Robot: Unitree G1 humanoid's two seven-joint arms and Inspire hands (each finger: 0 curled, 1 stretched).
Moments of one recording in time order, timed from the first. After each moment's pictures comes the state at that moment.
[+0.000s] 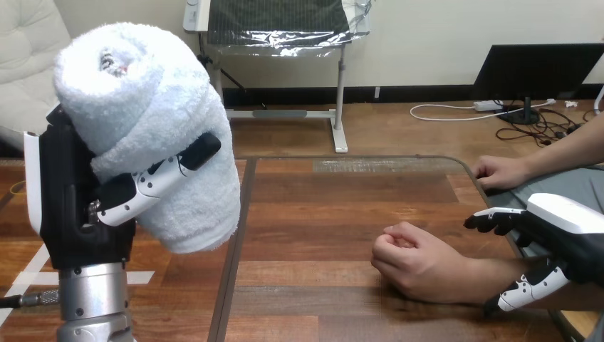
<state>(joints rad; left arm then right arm) 0.09 0.05 0.10 -0.24 -0.15 -0.48 0.00 -0.12 -0.83 0.00 0.34 -0.46 -0.37 0.43</state>
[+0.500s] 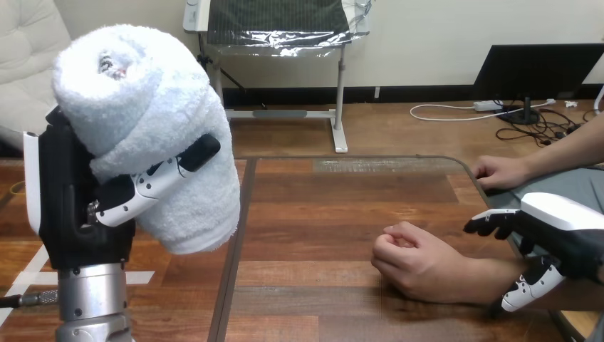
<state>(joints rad) 0.09 0.05 0.11 -0.24 -0.16 -0.48 -0.02 -0.17 -0.83 0.04 0.38 -0.52 -0.34 0.43</state>
